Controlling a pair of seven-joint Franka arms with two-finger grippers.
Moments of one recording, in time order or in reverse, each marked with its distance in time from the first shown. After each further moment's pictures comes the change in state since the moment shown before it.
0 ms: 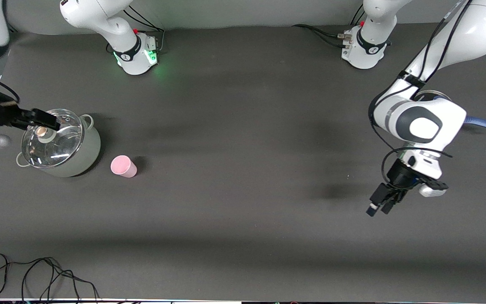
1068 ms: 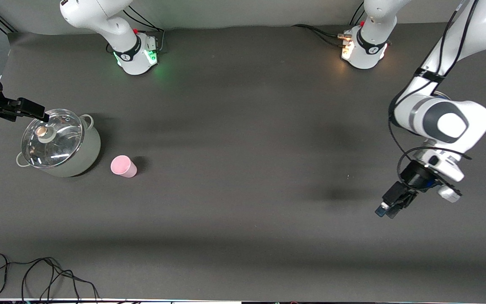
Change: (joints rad) left arm 0.025 -0.121 0.111 -0.001 -0.001 -0.414 -0.075; right arm 0.001 -0.024 -0.008 0.004 -0.023 -0.027 -0.002
